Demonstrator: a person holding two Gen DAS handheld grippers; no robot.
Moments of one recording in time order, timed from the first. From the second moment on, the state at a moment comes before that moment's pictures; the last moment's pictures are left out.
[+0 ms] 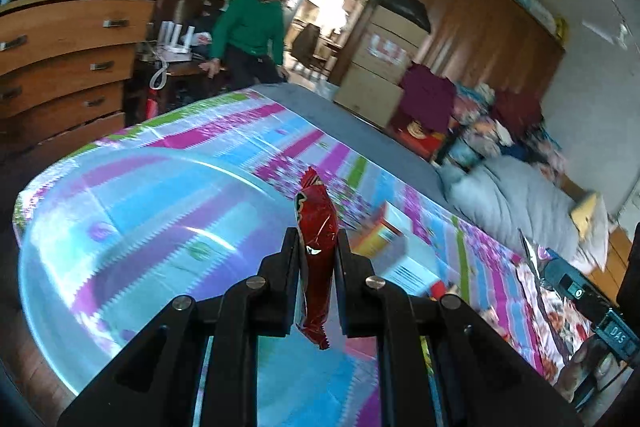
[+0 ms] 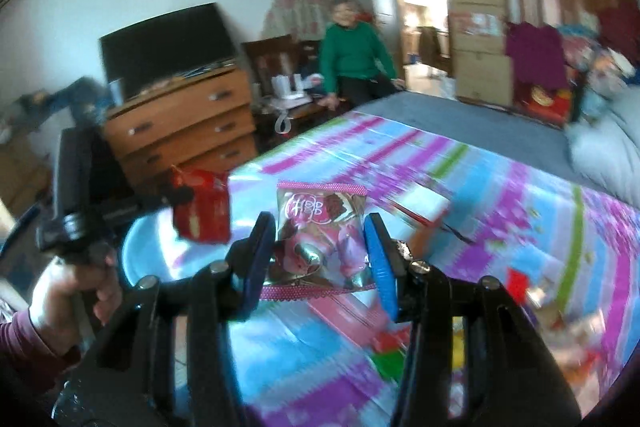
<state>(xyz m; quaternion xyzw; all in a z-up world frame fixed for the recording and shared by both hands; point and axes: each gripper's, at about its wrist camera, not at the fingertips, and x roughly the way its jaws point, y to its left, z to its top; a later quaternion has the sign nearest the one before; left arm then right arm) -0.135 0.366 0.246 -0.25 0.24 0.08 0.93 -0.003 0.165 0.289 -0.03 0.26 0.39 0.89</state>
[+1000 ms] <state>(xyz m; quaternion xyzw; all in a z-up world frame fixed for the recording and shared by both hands) -0.136 0.459 0.199 -0.22 0.29 0.20 0.91 0.010 0.331 0.274 -0.07 0.31 0.45 0.83</state>
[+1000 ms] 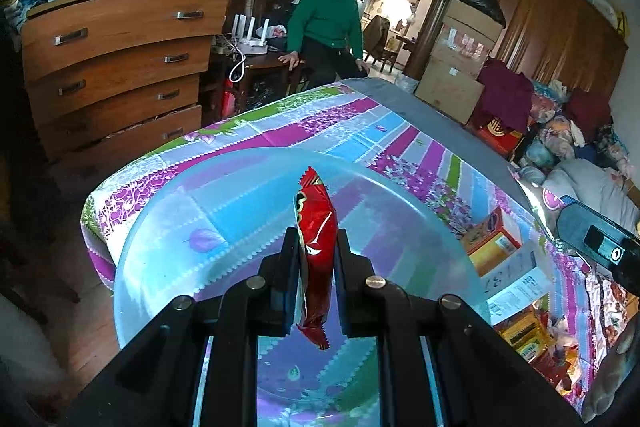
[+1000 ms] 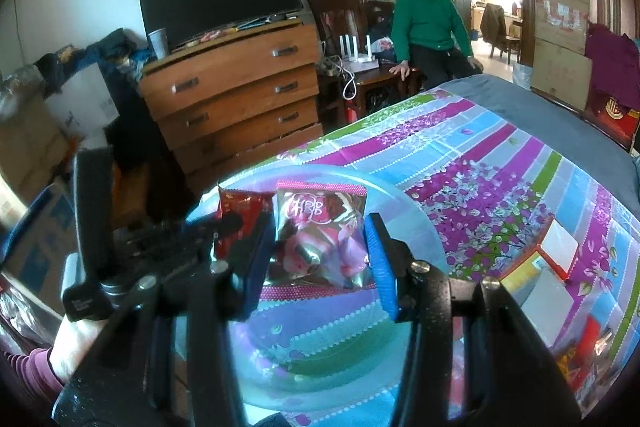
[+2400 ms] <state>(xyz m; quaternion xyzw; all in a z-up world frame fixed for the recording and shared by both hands) -0.125 0.465 0.186 -0.20 0.31 0.24 0.90 0.012 0.353 0.238 -0.09 0.36 0.46 0.81</state>
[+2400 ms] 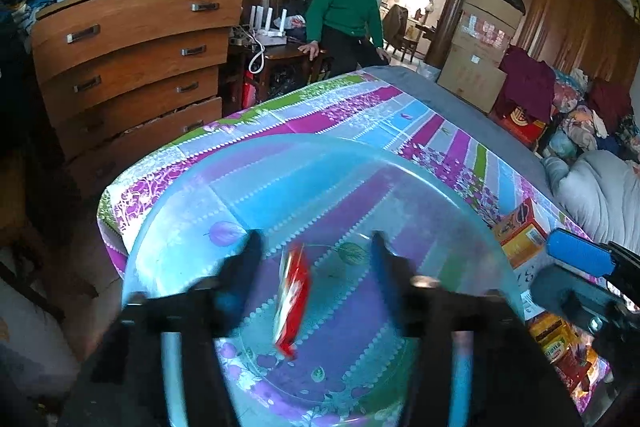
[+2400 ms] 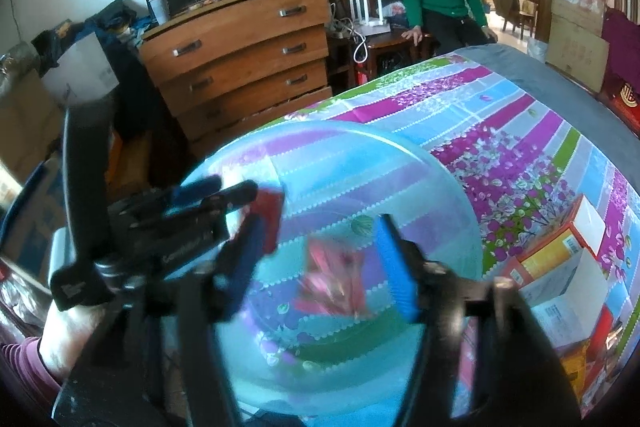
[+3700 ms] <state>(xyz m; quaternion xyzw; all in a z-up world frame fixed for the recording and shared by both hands) -0.133 0.262 0.206 -0.11 0.29 -0.05 0.95 0.036 0.037 0.113 0.07 0.44 0.21 0.87</state>
